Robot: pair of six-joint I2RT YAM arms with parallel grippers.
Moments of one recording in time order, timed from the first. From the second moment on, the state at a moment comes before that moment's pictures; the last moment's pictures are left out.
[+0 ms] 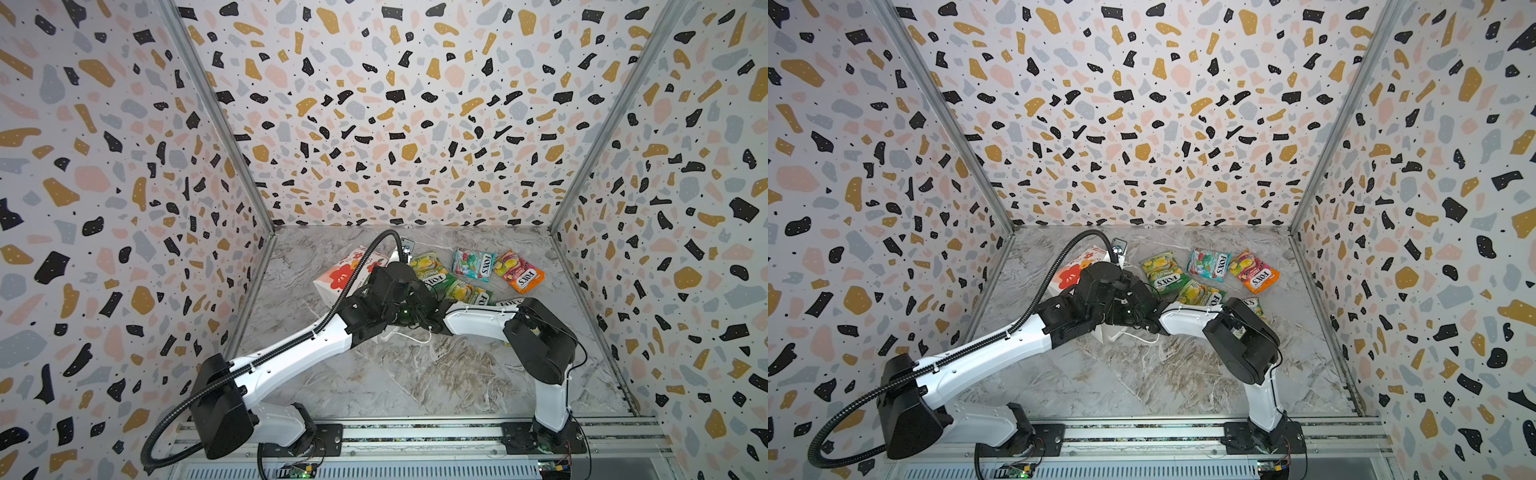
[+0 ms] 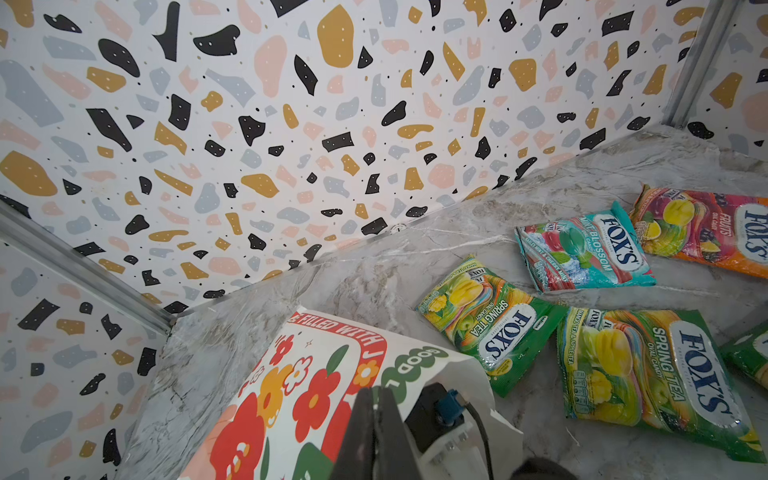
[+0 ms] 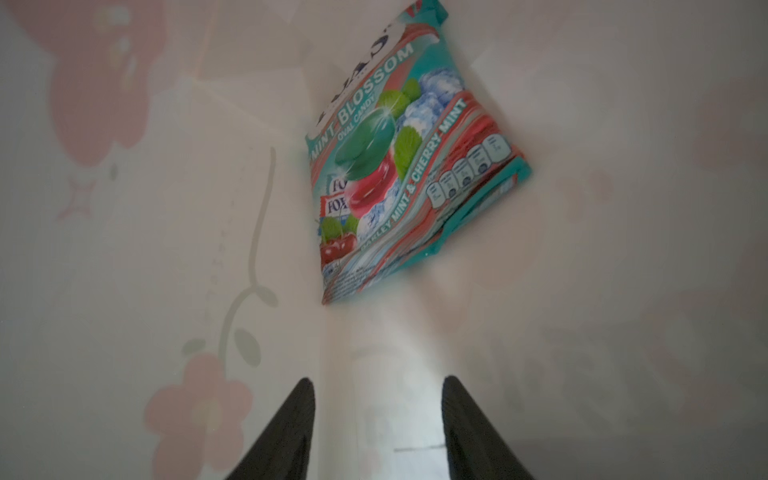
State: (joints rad) left arm -0.88 1.35 1.13 -0.18 -0.69 0.00; right arm 0.88 1.97 1.23 0.11 -0.28 0.85
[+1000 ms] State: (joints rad) left arm -0.84 1.28 1.07 -0.15 -0.56 0.01; right arm 0.84 2.26 1.49 0.17 -0.30 0.98
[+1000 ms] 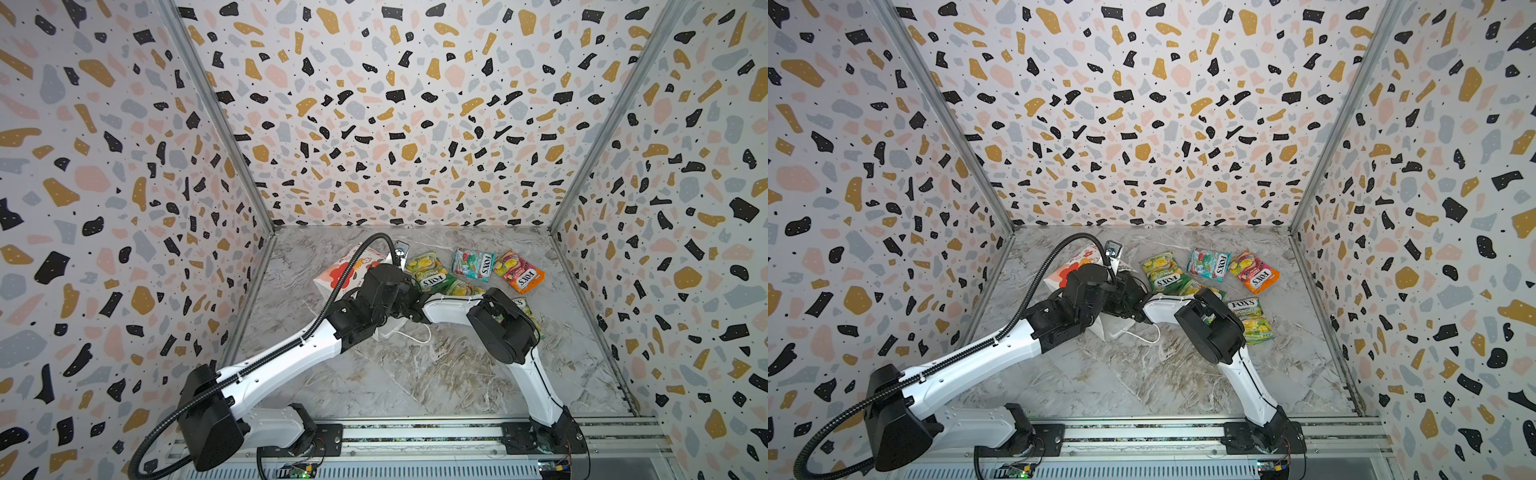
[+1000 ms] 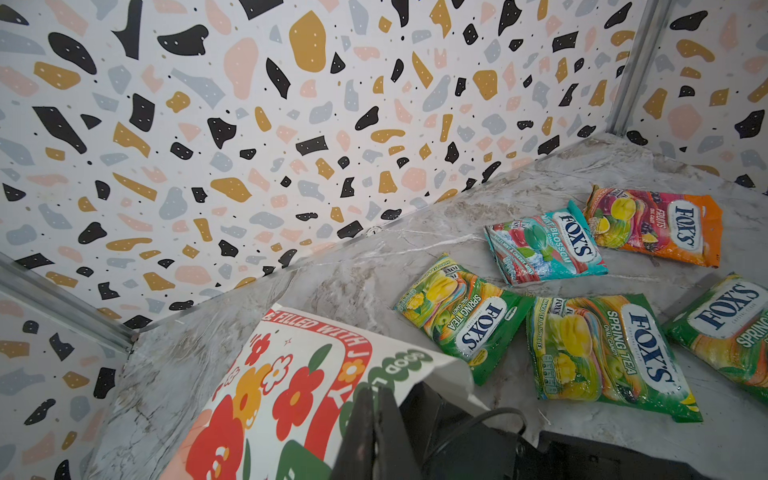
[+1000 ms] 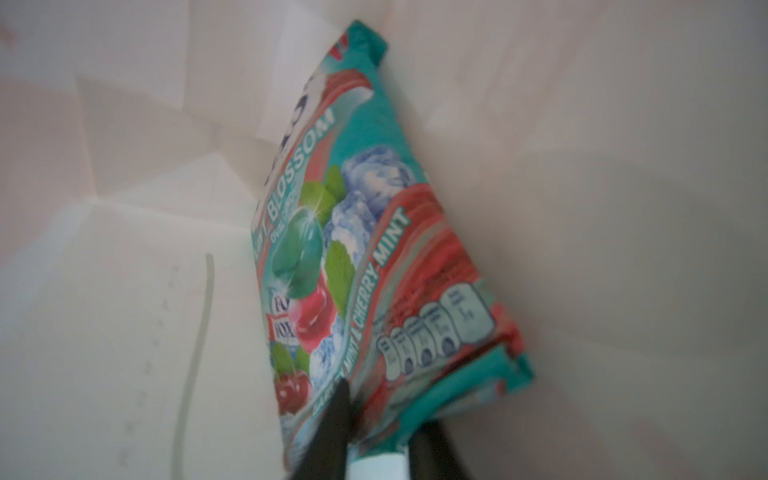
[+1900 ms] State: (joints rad) left arm -0.79 1.26 1.05 -0.11 -0.70 0.01; right arm 0.84 1.84 1.23 0.09 -0.27 0.78
